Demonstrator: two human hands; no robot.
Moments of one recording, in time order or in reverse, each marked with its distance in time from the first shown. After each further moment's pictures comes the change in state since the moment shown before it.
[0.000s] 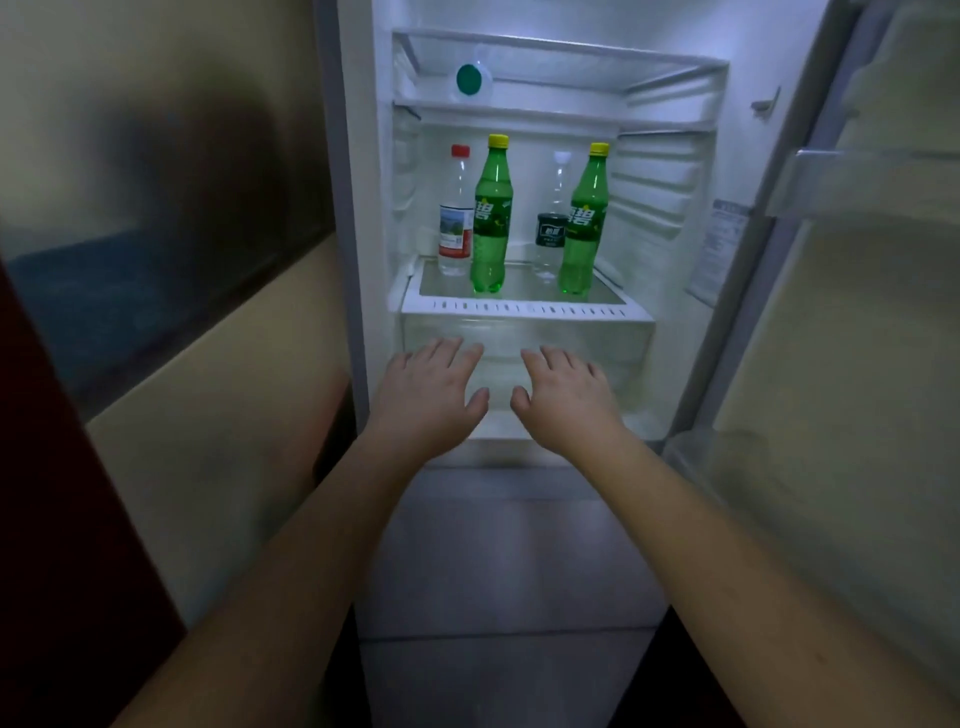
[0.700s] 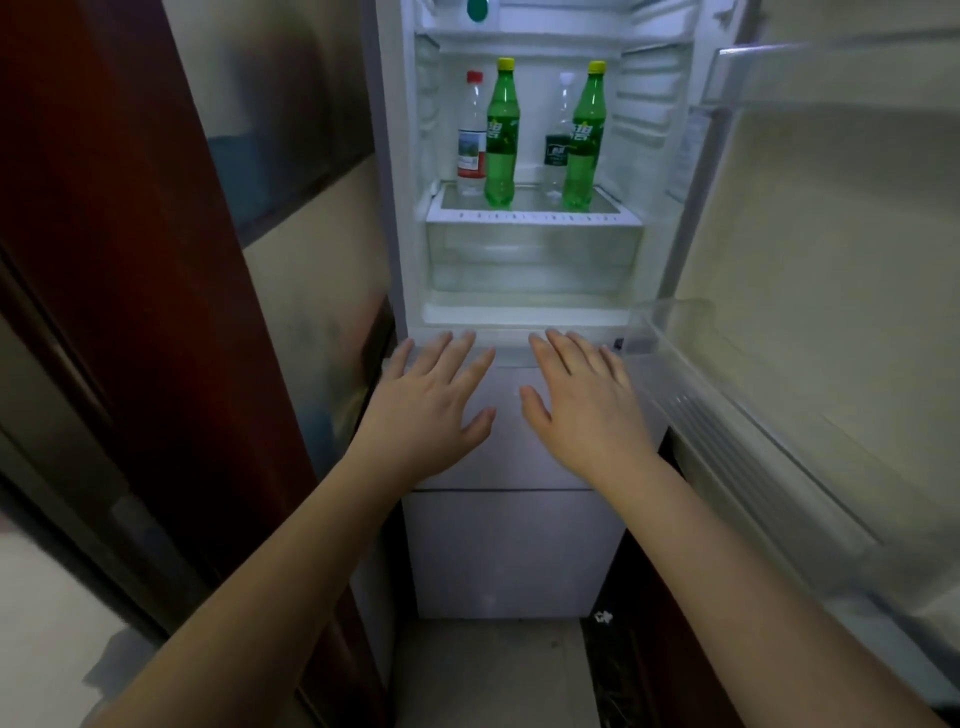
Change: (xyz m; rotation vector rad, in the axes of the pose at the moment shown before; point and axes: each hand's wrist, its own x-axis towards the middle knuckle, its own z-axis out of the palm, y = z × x) left_hand -0.220 0.067 -0.063 0.097 -0.082 0.080; right_hand -0.233 -0.018 -0.033 0.107 0.144 -0.117
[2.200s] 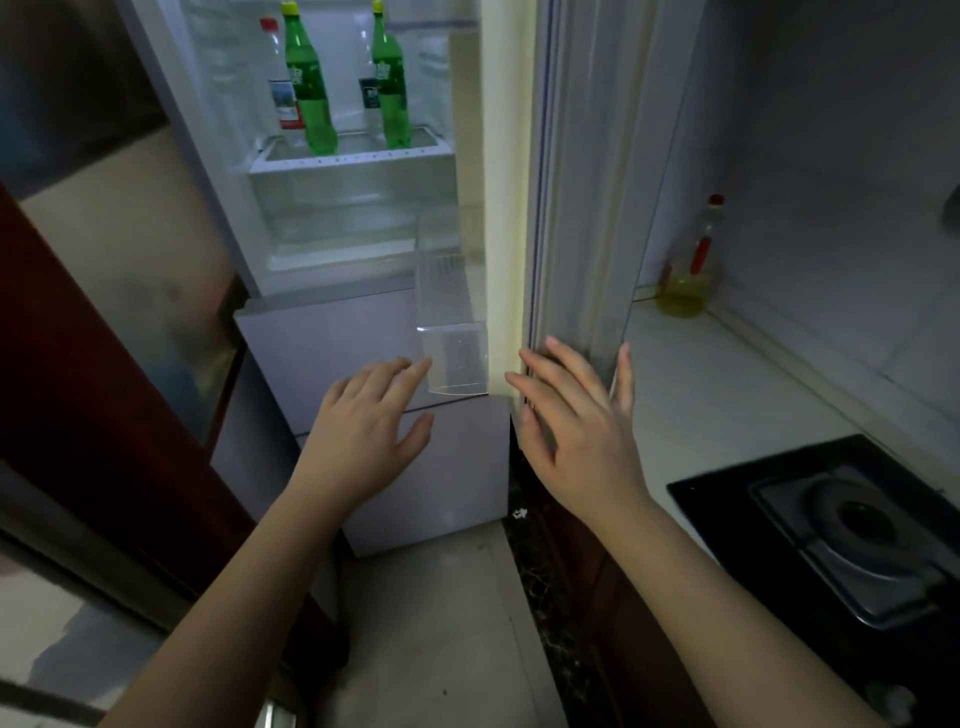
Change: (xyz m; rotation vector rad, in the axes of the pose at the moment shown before) left_hand -0.109 0.183 -0.023 -0.221 0.028 0.113; right_hand -0.262 0.092 -0.088 0.119 0.414 0.040
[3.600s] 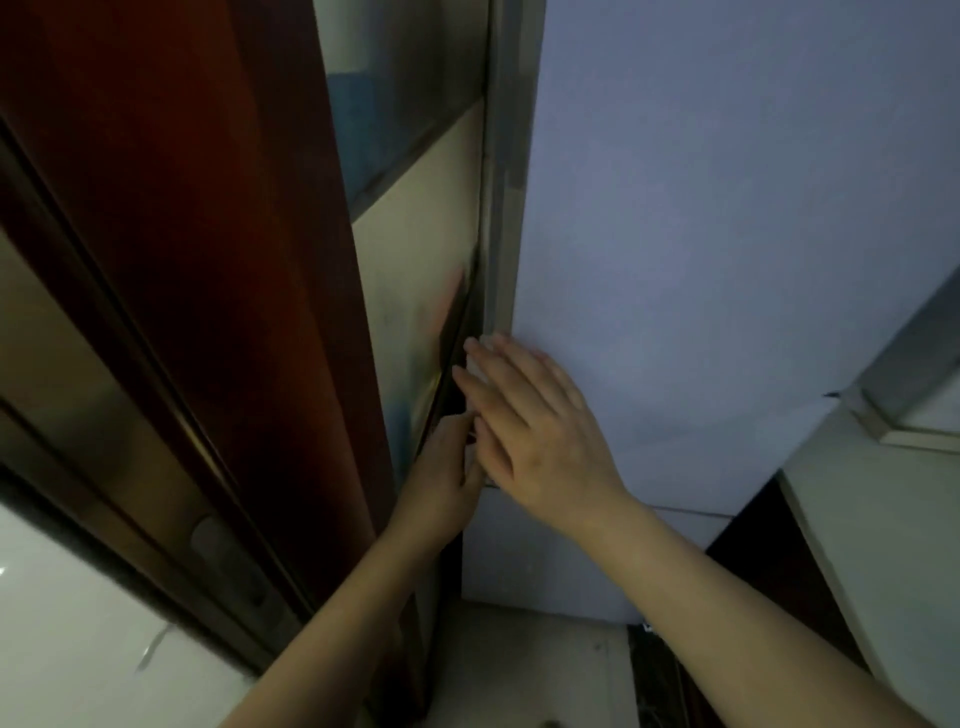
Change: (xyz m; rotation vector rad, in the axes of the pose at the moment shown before) left_hand 0.036 -0.293 0.080 -0.697 0.198 -0.546; right_hand 0.218 -0.203 0.290 0.252 -0.094 -0.534
